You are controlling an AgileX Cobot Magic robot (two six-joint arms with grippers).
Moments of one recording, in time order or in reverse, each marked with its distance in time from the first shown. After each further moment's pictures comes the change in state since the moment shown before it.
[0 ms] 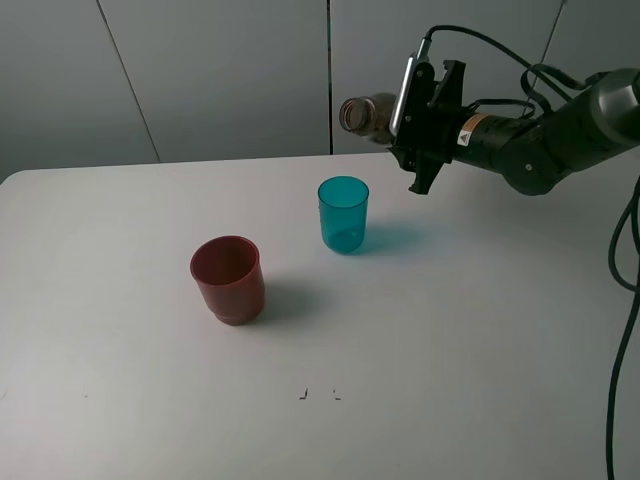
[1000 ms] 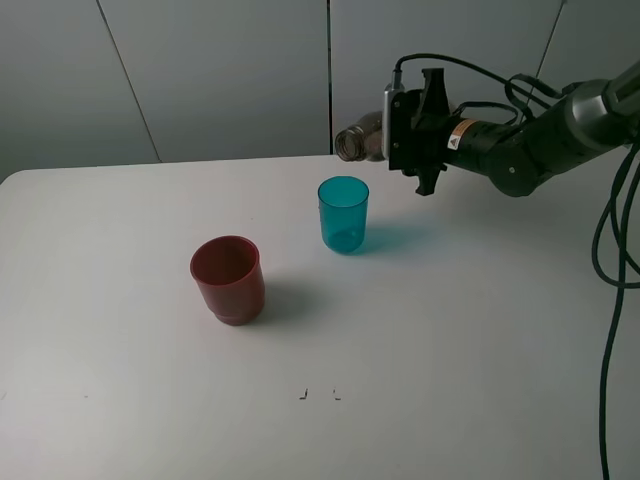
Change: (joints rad) left arm 0.000 0.000 0.000 0.000 0.000 0.000; right arm 0.000 0.073 -0.062 0.014 0.000 -0.300
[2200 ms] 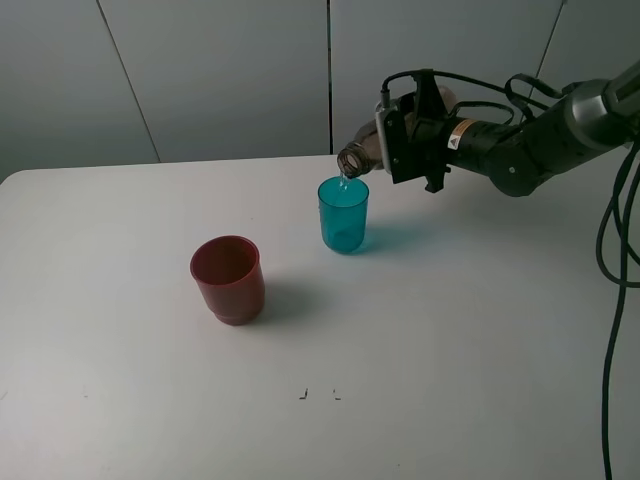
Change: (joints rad) left arm 0.000 0.000 0.000 0.000 0.000 0.000; right arm 0.000 0.000 0.000 0.000 0.000 -0.205
